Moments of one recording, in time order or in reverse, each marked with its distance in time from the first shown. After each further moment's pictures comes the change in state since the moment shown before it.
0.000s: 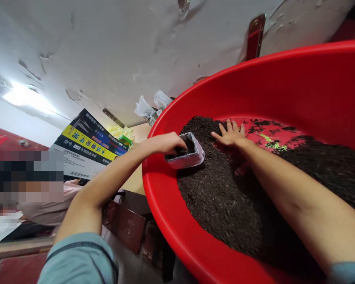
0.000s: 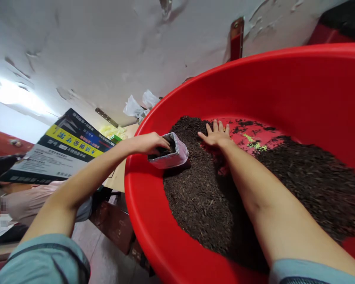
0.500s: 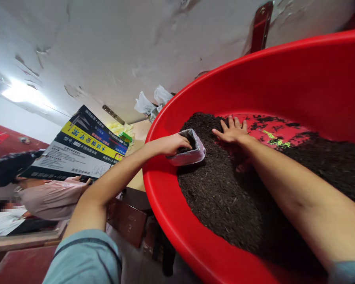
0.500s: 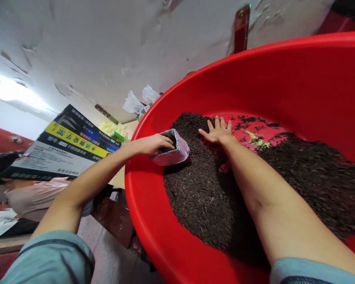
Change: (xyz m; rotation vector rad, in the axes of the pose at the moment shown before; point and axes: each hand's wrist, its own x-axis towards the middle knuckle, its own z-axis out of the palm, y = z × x) left_hand 0.003 0.002 0.013 -0.108 0.033 0.056; right_hand 0.007 0.005 0.006 -0.009 0.003 -0.007
